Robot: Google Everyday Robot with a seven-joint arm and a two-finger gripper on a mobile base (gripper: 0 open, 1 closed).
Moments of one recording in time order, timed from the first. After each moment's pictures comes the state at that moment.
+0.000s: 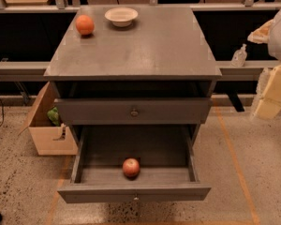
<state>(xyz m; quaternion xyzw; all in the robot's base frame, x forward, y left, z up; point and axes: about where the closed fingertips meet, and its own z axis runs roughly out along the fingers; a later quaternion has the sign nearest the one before) 0.438 -0.214 0.986 -0.60 0.78 -0.05 0.17</state>
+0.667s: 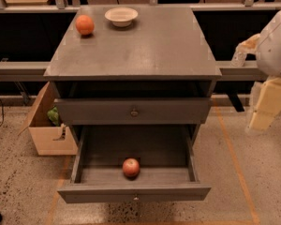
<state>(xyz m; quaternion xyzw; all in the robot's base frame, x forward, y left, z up) 0.440 -0.209 0.960 -0.64 0.75 -0.05 0.16</state>
